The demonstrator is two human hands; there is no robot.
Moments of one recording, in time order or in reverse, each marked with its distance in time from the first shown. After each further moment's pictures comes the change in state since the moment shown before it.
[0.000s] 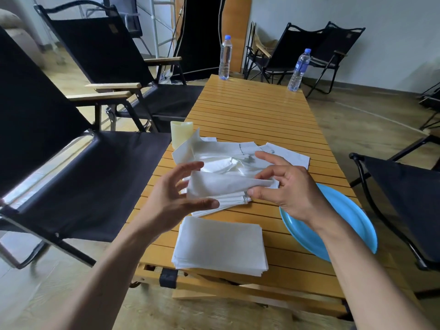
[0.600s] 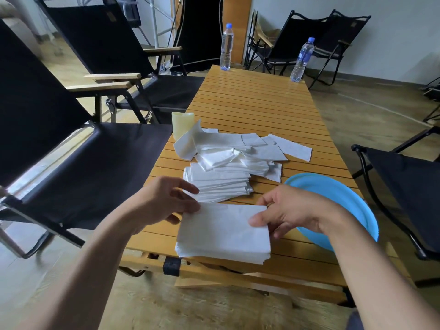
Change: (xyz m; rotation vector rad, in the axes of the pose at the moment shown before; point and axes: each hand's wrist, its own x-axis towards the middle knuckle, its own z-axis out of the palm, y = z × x) left_hand -0.003 -0.007 -0.024 0.190 -0.200 -0.359; right_hand -0.019 -0.005 0.002 0.037 -0.569 0.604
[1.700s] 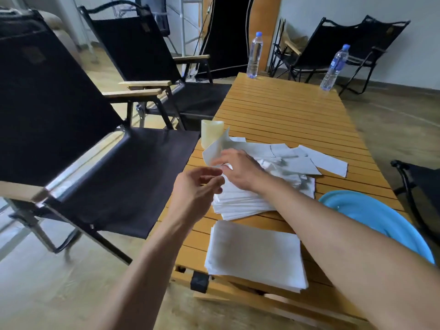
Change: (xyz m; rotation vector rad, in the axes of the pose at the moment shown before) left_hand 0.023 0.008 0.010 -0.238 0.494 0.133; right_hand 0.159 -0.098 0.043 -0.701 0.413 -0.544
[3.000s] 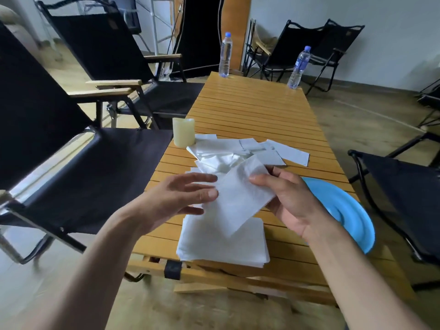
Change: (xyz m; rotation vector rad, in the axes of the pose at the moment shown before) left_hand -0.018 0.010 -0.019 -0.117 -0.752 -0.093; right_hand -0.168 0.014 -0.059 1.421 0.218 0.371
